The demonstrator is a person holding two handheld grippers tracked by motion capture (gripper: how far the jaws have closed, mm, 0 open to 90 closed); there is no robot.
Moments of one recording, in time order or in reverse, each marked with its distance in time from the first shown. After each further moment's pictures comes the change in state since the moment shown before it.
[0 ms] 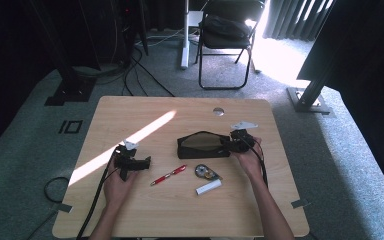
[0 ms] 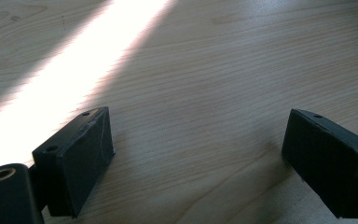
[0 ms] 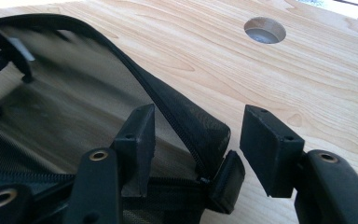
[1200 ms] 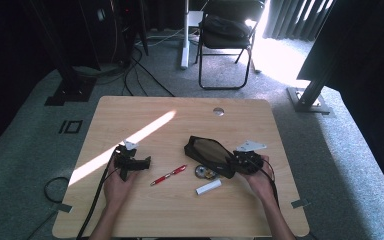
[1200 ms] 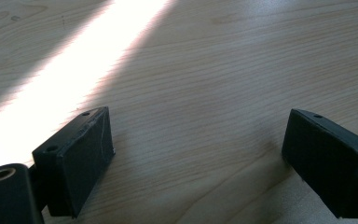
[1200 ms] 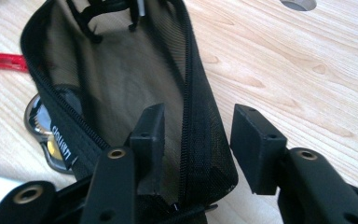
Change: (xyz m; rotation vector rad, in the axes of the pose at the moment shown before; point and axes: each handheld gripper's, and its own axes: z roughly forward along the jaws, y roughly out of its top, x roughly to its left) left arm 0.000 0.000 0.000 0.000 0.000 0.000; right arm 0.024 -0.048 -0.052 0.013 0.065 -0.090
